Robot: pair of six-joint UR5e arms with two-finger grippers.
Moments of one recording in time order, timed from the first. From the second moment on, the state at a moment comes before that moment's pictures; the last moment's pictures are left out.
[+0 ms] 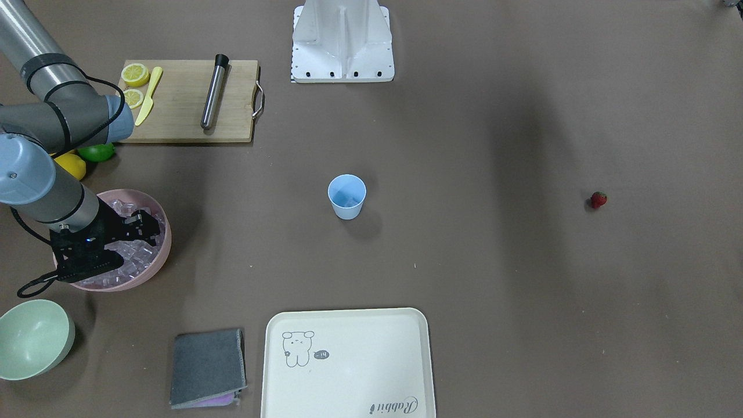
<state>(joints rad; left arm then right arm) -1.52 -1.53 -1.70 -1.81 -2.25 -0.07 0.94 -1.17 1.50 -1.38 2.16 0.47</state>
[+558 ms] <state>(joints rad) -1.52 -1.53 -1.70 -1.81 -2.25 -0.07 0.95 -1.17 1.52 -1.40 2.18 0.46</state>
